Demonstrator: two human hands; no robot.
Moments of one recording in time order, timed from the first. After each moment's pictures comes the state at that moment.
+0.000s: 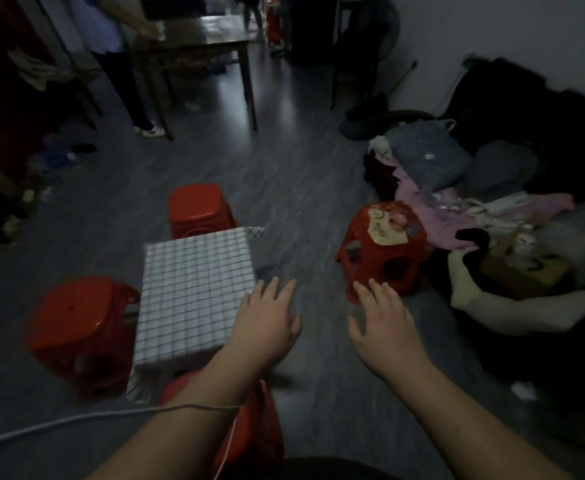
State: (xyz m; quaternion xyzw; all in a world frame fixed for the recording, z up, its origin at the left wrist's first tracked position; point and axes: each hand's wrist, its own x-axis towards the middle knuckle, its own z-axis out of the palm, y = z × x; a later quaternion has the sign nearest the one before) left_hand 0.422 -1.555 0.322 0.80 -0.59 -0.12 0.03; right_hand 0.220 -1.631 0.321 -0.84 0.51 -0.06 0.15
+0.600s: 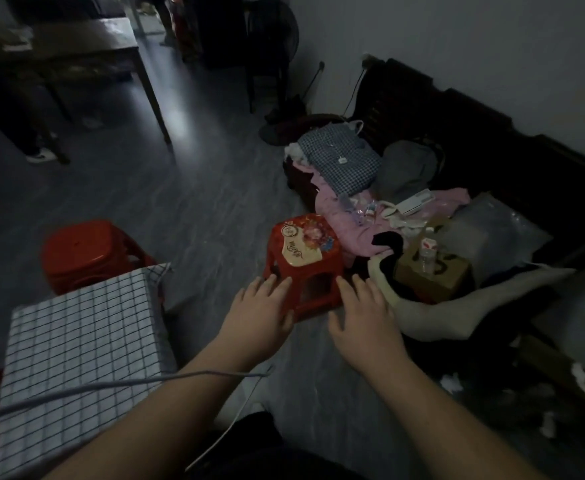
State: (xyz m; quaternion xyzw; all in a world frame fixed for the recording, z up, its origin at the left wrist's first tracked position) left_hand 0.263 -1.821 0.324 0.71 -0.69 -0.14 0.05; right_hand 0.064 -1.850 0.335 -0.78 0.60 -0.06 0.14
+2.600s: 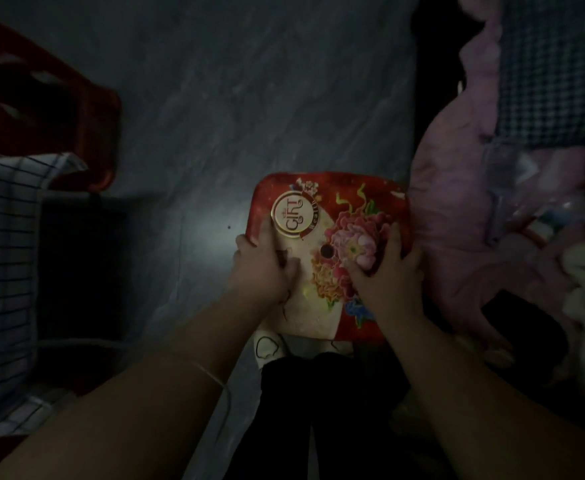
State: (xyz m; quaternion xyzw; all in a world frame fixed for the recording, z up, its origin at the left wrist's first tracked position) left_hand 0.346 -2.394 -0.139 0.90 -0.22 -0.36 0.13; right_hand 0.183 -2.515 -0.135 -0.73 0.60 0.09 0.31
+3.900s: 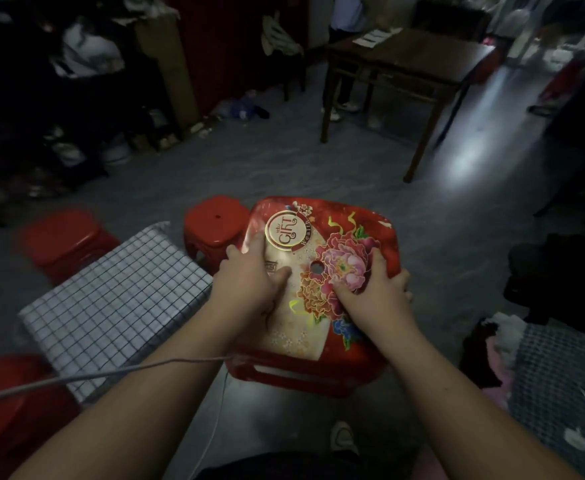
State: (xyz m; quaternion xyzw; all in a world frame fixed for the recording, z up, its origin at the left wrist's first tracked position) left_hand 0.512 -2.329 0.352 0.97 -0.02 -0.08 0.24; right_hand 0.440 -2.530 0.353 -0.91 0.30 0.04 0.29
